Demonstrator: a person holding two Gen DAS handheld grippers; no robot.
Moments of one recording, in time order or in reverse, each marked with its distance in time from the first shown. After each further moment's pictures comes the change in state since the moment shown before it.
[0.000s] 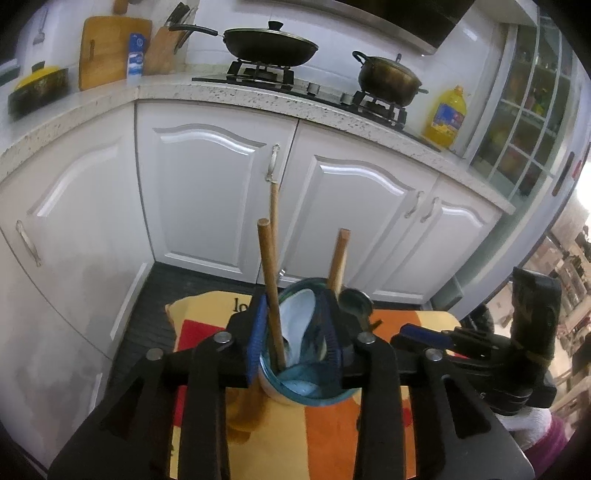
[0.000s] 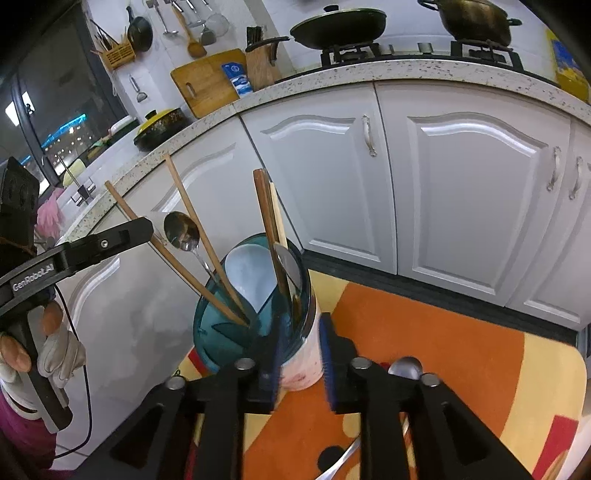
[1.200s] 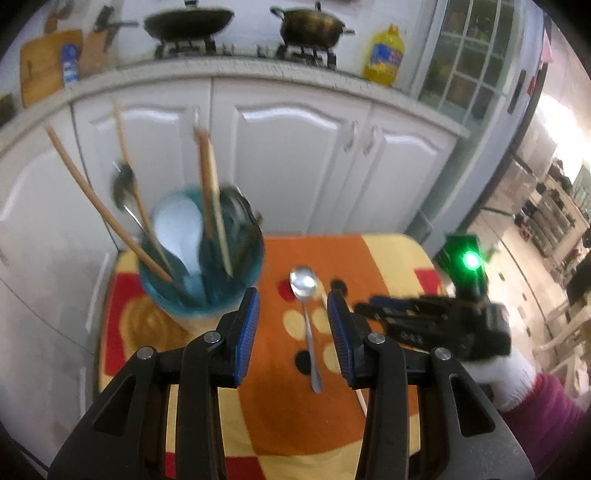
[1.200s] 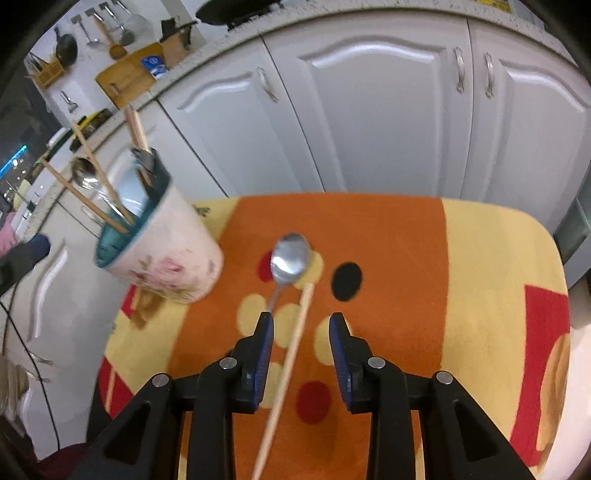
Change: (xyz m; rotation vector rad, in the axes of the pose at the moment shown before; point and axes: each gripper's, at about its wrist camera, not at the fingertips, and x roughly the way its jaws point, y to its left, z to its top) left arm 0.014 -0.097 -0.081 0.182 0.154 -0.102; right arm -0.006 -0.086 -0.096 0.189 0.115 -0.166
